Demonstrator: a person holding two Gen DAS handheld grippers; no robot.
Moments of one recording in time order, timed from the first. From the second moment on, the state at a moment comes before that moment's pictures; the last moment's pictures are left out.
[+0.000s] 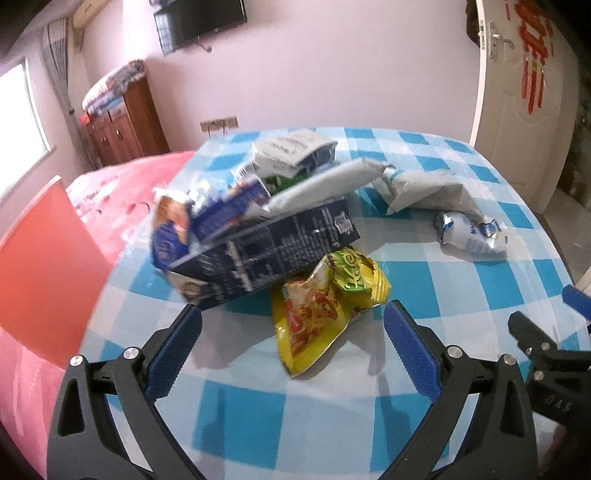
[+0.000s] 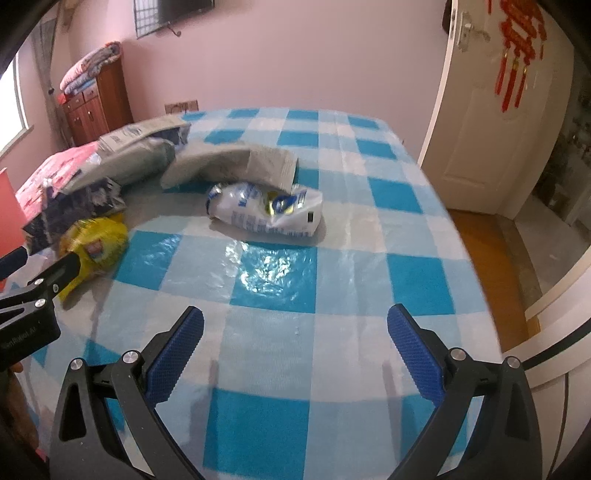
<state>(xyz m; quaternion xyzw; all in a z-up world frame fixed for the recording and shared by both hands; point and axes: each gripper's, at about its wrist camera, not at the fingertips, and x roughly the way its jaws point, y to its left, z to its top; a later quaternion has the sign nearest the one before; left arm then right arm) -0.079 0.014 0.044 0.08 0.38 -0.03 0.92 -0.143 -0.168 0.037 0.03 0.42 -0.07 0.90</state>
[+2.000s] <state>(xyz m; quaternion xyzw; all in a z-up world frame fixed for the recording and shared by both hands) -0.167 0.060 0.133 0.05 0.26 -0.01 0.96 -0.237 -0.121 0.160 0.00 0.26 -0.06 0.96</state>
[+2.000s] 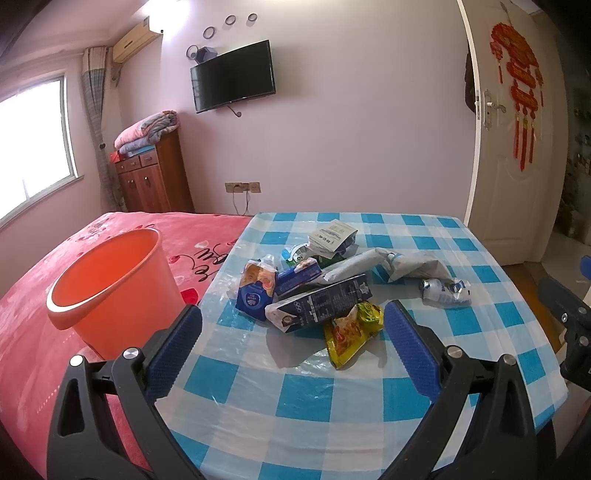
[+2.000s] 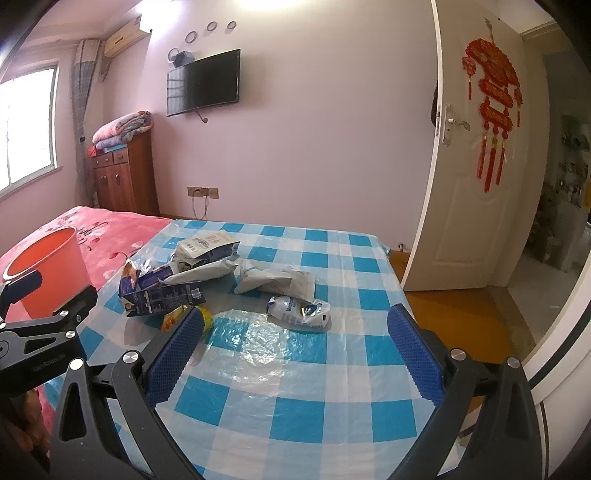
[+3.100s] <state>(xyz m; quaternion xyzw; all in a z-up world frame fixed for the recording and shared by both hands) -0.113 0.098 0.064 -0.02 0.35 -0.10 0.93 -0.162 -0.191 0.061 0.11 0.39 -0.03 0.91</state>
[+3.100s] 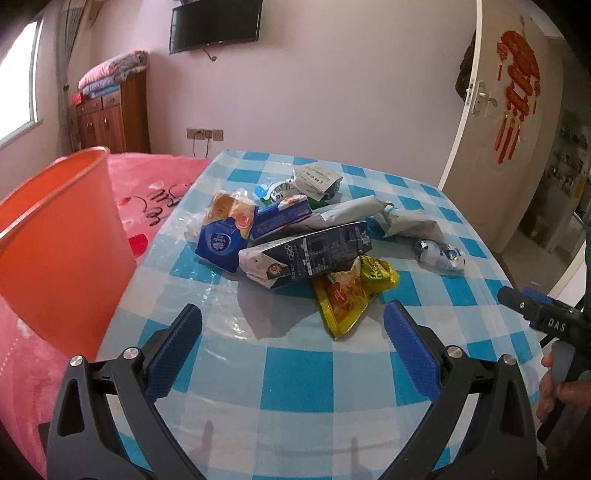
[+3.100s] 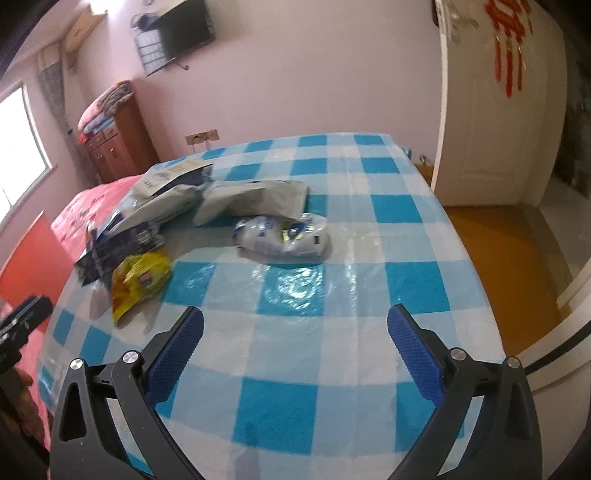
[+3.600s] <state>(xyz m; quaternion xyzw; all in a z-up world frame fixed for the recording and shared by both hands) -0.037 0.140 0.070 -0.08 0.36 -0.07 0.93 -0.124 -0.150 0.049 0.14 0.41 0.11 0.90</state>
